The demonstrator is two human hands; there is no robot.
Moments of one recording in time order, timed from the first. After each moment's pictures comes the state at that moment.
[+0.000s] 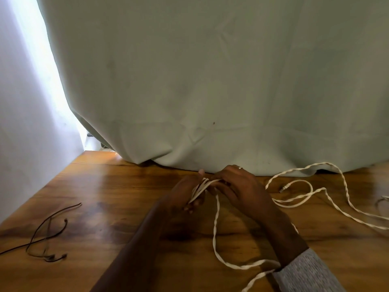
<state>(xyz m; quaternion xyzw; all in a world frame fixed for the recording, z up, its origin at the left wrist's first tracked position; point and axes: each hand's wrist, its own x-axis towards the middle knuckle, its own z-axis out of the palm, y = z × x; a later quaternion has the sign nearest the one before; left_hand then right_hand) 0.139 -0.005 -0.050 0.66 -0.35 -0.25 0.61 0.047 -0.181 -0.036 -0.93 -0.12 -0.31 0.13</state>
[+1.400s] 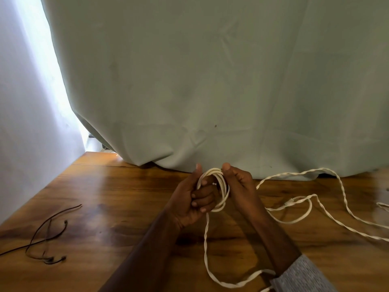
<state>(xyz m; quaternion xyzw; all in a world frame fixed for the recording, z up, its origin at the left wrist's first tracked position) 0.130 -0.021 -0.056 0.24 -0.31 -0.47 0.79 0.056 -0.153 -0.034 -0.74 -0.05 -0.29 0.61</state>
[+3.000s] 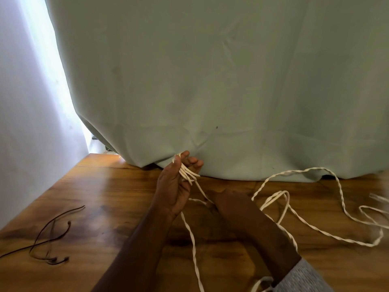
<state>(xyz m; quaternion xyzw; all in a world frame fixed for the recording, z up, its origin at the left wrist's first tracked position) 0.150 -0.006 -0.040 0.29 -0.18 -0.17 0.92 0.055 -0.151 -0.046 -0.99 -0.06 -0.10 0.01</state>
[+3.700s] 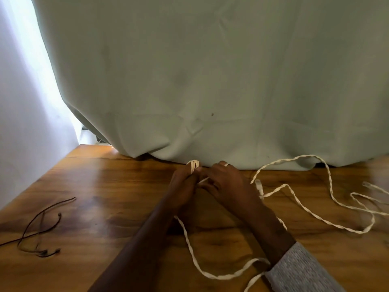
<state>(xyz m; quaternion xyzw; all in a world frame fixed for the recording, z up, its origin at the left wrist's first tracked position) 0.152 -0.019 -0.076 0.74 -0.30 -0.01 0.60 0.064 -0.155 -0.050 -0.91 -0.13 -0.39 0.02</state>
